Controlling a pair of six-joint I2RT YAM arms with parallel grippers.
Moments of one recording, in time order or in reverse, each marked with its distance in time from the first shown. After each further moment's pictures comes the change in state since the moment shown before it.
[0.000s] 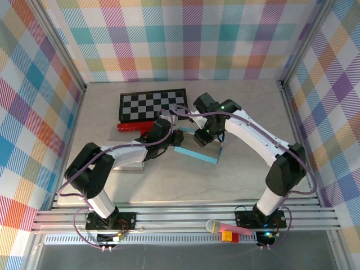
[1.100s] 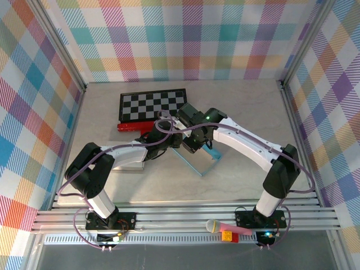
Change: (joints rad) left arm 0.000 0.001 0.000 -0.052 0.000 0.006; right arm 0.183 0.027 0.032 0.019 0.143 0.049
